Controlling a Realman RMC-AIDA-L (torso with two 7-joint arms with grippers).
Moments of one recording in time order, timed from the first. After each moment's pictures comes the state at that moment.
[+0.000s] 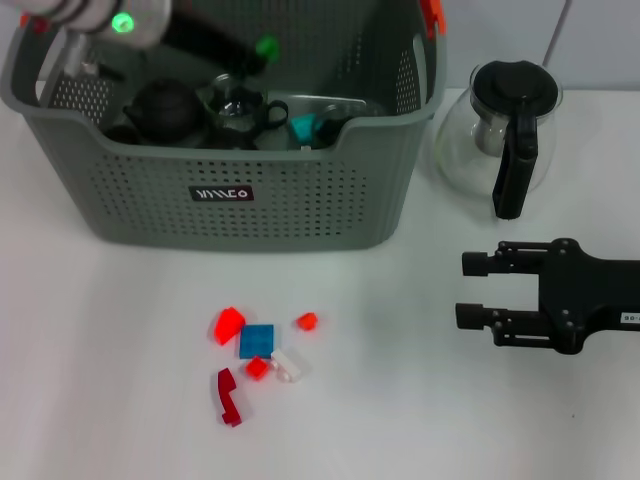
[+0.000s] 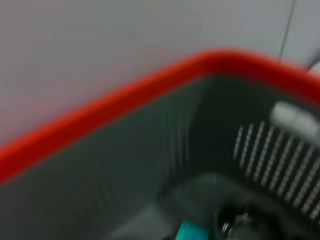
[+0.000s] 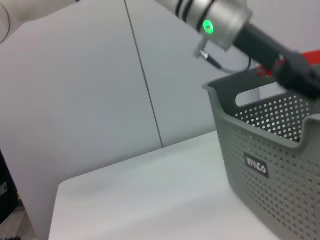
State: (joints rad) left arm -0.90 -2.07 -2.16 -1.02 -0.52 1.16 -2.33; right arm 0.49 2.04 -0.77 -0.67 -1.95 -1.74 1.33
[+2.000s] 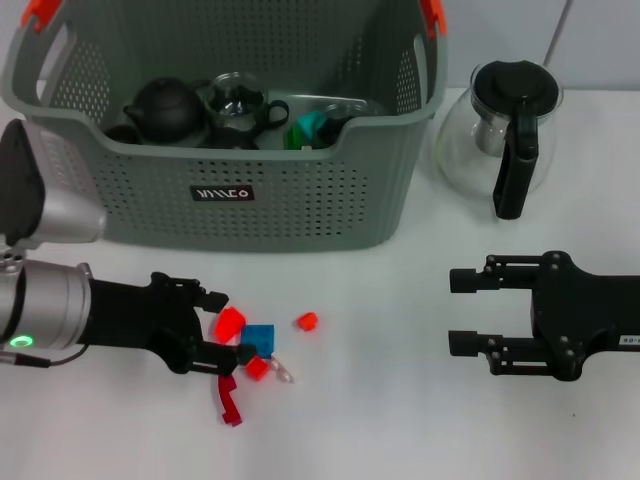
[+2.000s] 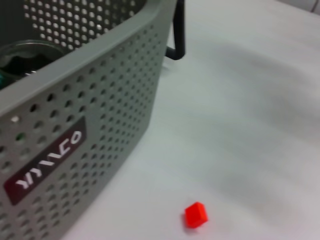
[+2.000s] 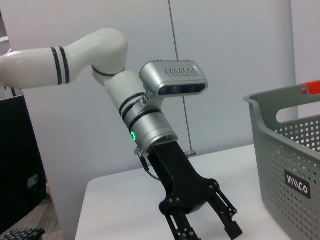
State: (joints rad) left arm -0.26 -2.17 -2.02 -1.28 -0.90 1.46 -1.80; right arm 0.50 2.06 -0.75 -0.66 -1.97 -1.81 1.21
